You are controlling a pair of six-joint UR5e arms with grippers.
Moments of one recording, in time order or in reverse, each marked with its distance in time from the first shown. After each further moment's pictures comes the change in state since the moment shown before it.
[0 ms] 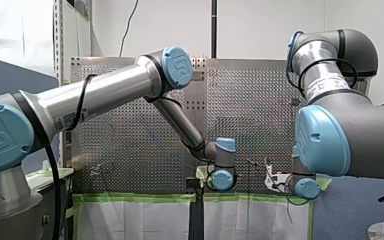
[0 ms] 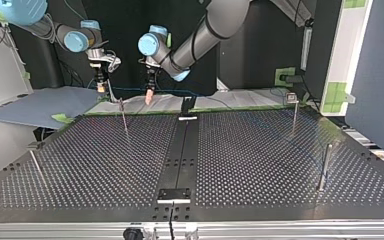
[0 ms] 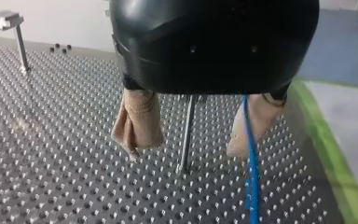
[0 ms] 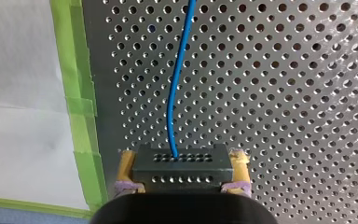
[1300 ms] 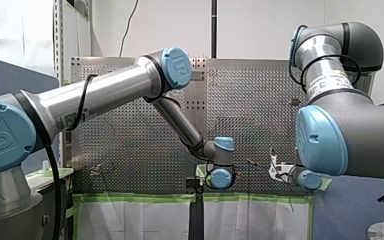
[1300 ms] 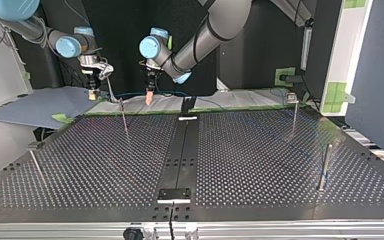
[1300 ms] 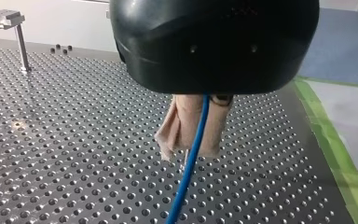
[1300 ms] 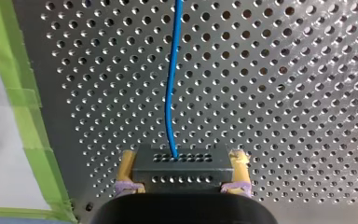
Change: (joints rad) left arm 0.012 0.001 0.003 0.004 0.031 0.011; right arm -0.026 -0.043 -0.049 0.030 0.003 0.063
